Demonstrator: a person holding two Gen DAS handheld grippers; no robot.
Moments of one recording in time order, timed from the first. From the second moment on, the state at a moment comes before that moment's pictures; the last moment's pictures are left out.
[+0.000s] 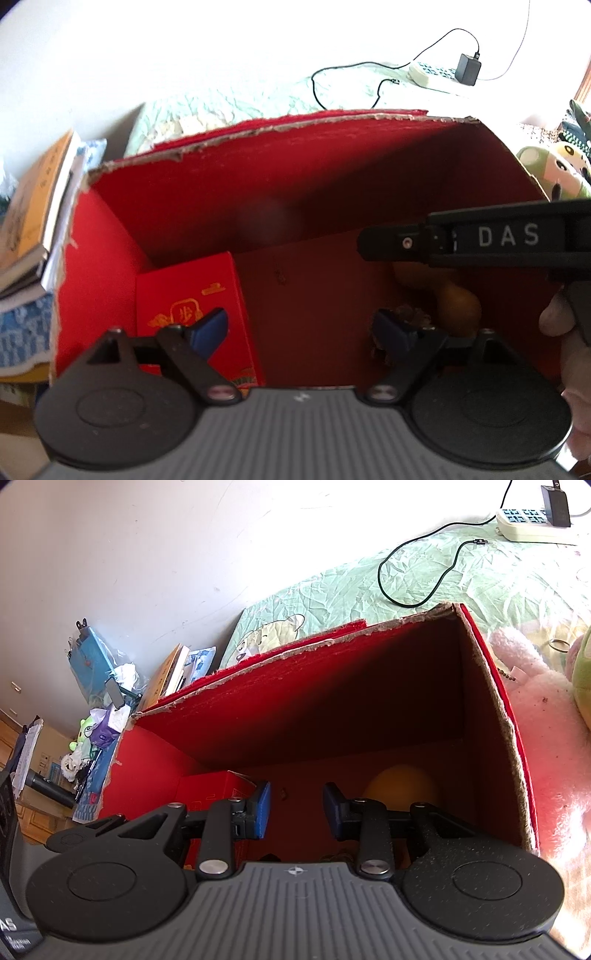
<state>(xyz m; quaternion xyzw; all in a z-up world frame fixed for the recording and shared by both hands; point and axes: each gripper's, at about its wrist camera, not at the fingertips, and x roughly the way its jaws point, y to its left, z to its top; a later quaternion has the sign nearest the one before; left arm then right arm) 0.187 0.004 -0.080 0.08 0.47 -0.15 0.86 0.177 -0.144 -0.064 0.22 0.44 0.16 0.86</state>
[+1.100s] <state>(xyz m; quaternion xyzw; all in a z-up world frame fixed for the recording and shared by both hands) 0.171 0.013 -0.073 0.10 0.44 -0.11 0.88 0.175 -0.144 -0.061 0.22 0.42 0.17 0.86</state>
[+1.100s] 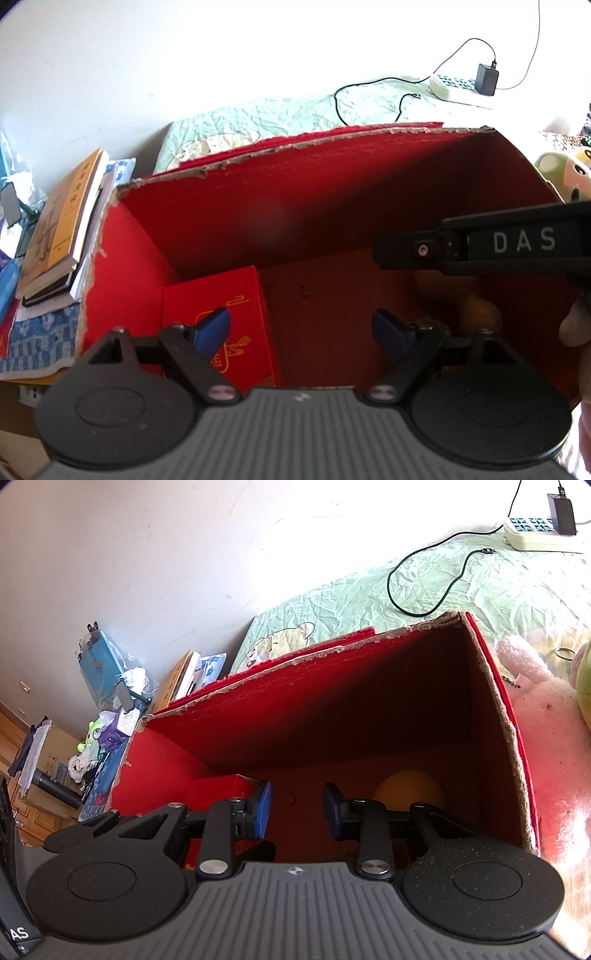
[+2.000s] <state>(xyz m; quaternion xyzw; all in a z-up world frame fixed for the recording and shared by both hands) 0.176 0.014 -0.074 0.10 0.45 -0.04 0.89 0.172 -0.144 -0.059 0.22 0.42 0.19 0.86</state>
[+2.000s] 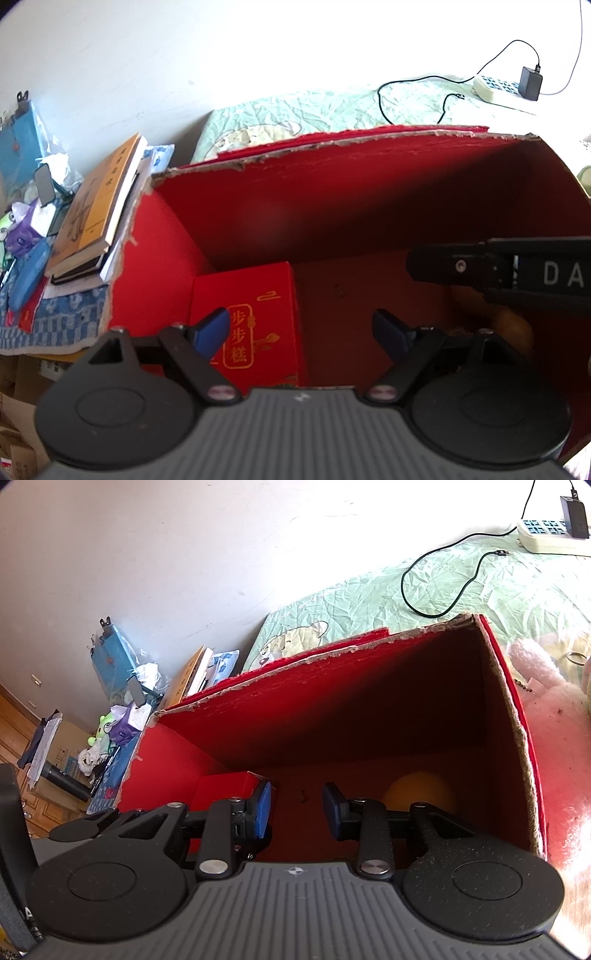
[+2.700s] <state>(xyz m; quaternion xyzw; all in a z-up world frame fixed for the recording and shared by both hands) 0.173 0.011 -0.073 0.12 0.44 -0.07 0.89 0.171 -0.145 -0.060 0.22 0.42 0.17 0.87</state>
